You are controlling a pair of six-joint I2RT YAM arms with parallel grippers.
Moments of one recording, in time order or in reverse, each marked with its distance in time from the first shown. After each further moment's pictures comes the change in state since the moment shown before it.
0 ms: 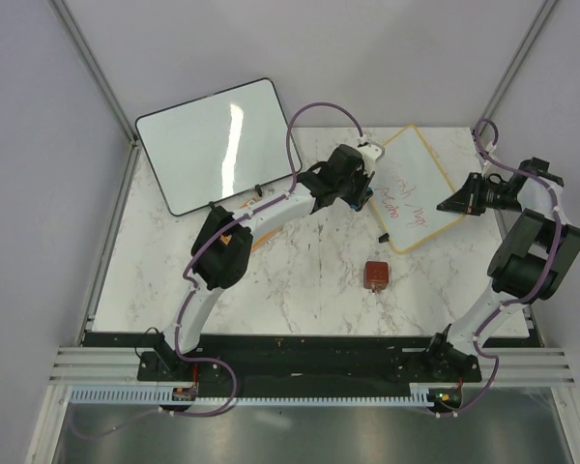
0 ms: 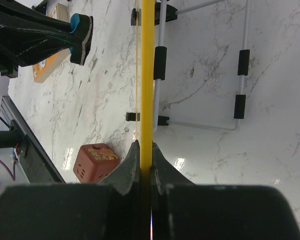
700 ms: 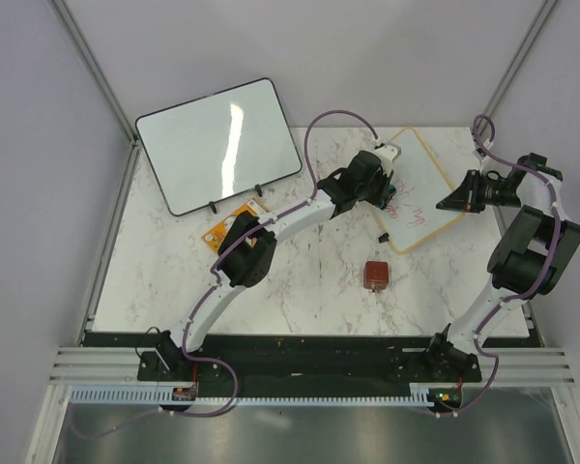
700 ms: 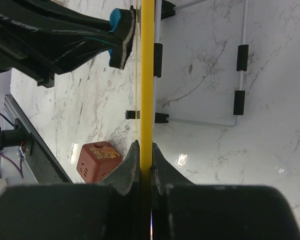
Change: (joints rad) left arm -0.045 0.232 0.266 0.101 -0.007 -0.112; right arm 0.016 0.054 0.083 -0.078 0.042 0.018
